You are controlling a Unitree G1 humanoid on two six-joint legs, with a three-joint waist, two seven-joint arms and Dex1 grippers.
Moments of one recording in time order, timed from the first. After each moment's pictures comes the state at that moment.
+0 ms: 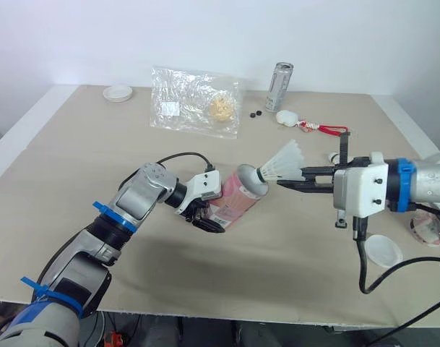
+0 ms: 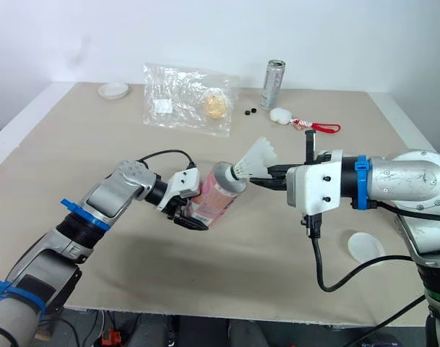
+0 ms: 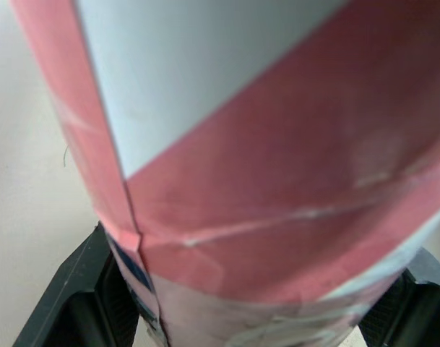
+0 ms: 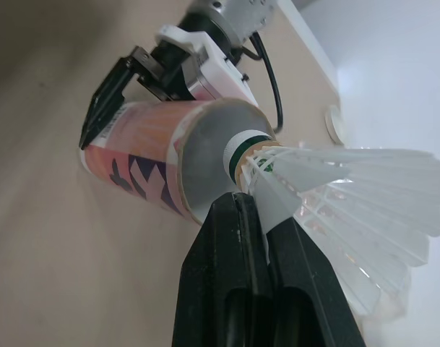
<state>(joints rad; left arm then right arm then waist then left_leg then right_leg) -0.84 0.45 -0.46 0.25 -0.08 0.47 -1.32 -0.53 -1.02 0.00 -0.35 0.30 -0.08 1.17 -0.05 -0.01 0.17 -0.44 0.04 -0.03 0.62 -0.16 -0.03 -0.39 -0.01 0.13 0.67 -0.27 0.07</state>
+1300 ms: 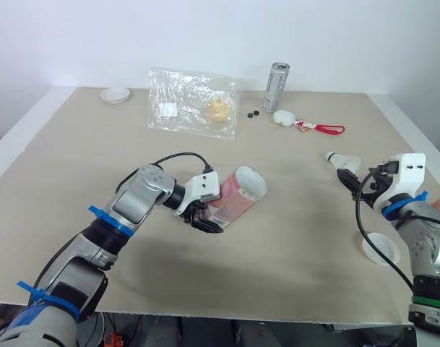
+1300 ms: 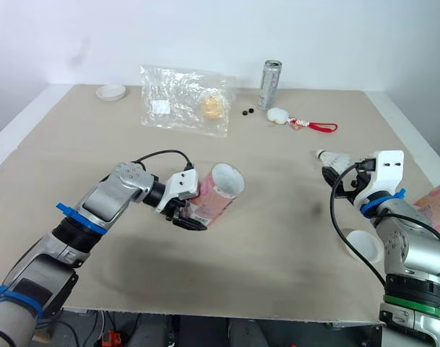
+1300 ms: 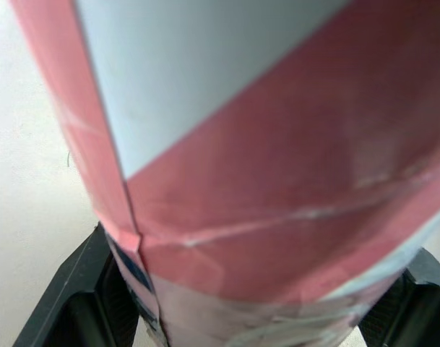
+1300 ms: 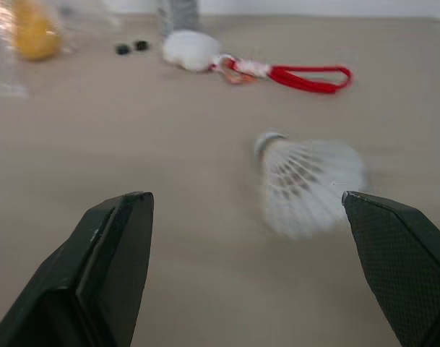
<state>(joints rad) -0.81 0.46 -0.46 0.18 -0.07 0.50 -1.28 -0.37 -0.65 -0.40 0.17 0.41 0.50 0.46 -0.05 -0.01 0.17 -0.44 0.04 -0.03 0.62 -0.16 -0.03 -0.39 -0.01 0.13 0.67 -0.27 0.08</state>
